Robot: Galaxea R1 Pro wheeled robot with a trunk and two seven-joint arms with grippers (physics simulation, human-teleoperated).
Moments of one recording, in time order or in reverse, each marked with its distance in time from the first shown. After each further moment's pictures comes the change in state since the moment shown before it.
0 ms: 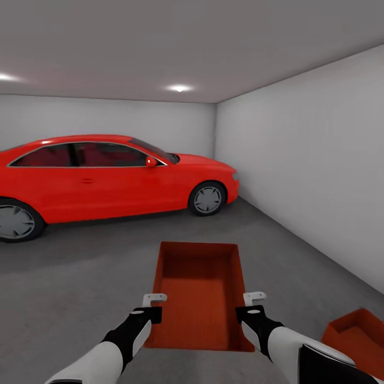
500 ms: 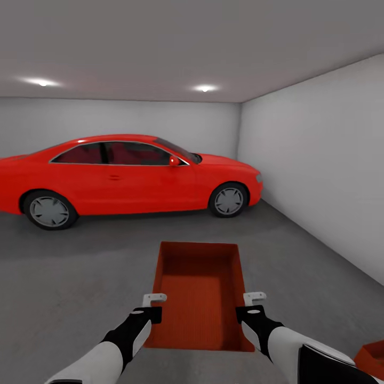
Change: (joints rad) left arm 0.000 0.000 0.000 0.000 0.000 0.000 0.000; right arm 0.000 0.000 0.000 0.000 0.000 0.000 0.000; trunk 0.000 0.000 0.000
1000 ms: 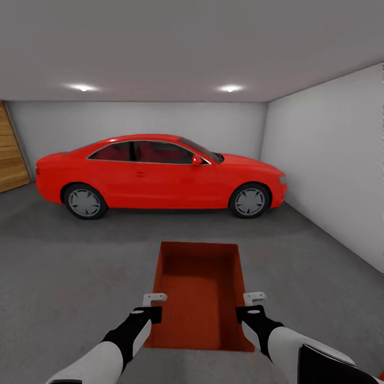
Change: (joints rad) left arm 0.000 0.000 0.000 -0.004 -0.002 0.003 0.000; right arm 0.000 0.000 -0.005 0.001 0.003 -0.001 0.002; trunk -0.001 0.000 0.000
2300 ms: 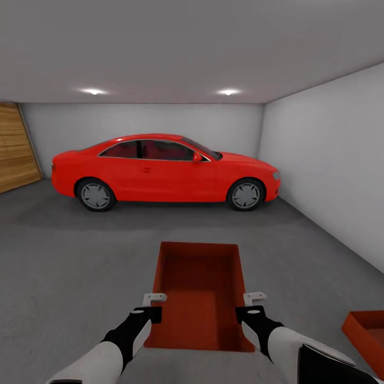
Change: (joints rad) left arm 0.000 0.000 0.002 -0.003 -0.002 0.007 -0.001; right arm 0.000 0.001 -0.005 0.002 0.003 0.002 0.001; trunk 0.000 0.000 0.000
